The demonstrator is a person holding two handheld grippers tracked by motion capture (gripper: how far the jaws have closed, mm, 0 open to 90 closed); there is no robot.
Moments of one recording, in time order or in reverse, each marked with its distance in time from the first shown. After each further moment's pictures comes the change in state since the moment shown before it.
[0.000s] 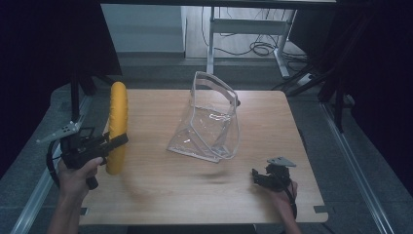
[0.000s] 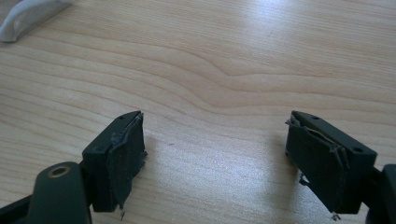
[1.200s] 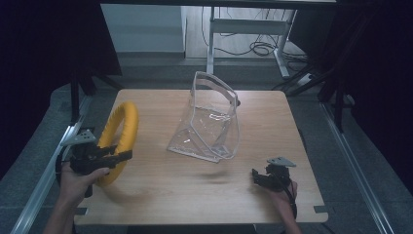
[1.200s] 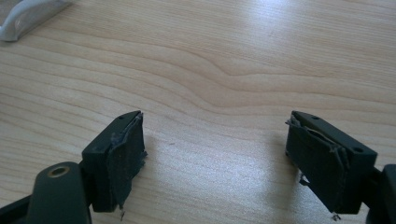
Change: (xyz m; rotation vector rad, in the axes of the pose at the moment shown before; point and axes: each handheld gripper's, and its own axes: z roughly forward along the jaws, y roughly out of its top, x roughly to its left) left arm 0.015 -0.021 0.009 0.288 0.087 0.056; right arm 0.000 0.000 0.000 0.002 0.003 -0.002
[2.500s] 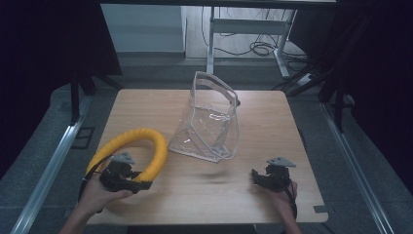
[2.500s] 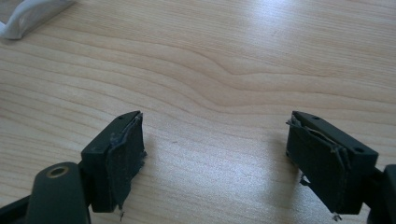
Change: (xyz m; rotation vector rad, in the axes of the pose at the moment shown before) left arm -0.033 -0.035 0.060 0.428 -0.053 0.138; right arm 0.001 0.000 -0.001 0.003 0.007 0.001
